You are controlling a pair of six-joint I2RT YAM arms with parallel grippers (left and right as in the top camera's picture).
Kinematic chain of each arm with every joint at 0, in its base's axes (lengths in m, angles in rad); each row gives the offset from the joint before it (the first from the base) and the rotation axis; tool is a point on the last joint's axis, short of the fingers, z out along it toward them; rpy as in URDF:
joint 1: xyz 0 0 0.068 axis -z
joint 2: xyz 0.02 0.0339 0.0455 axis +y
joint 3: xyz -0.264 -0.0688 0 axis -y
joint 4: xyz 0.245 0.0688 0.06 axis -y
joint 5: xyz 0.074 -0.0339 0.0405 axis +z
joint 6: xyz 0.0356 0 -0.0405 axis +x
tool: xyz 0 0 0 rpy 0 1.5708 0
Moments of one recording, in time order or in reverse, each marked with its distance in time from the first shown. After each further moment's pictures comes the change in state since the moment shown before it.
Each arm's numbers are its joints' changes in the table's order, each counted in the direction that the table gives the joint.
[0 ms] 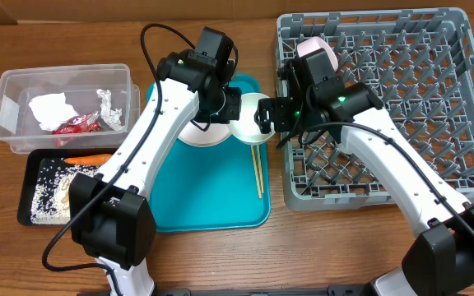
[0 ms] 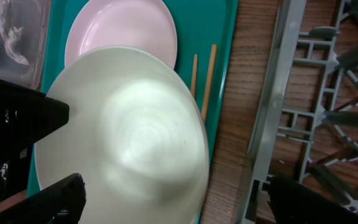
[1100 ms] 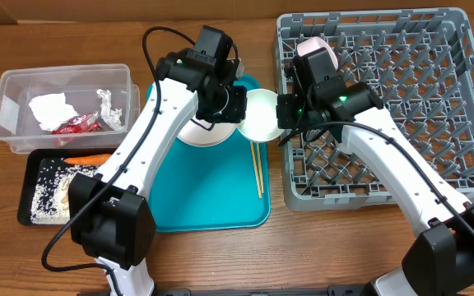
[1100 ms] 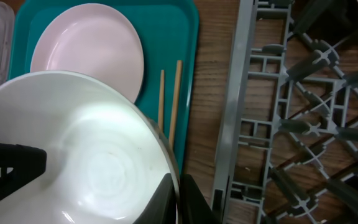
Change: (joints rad) left arm -0.003 -0.001 0.001 0.031 -0.162 0.004; right arm 0.006 0.000 0.001 0.013 -0.116 0.002
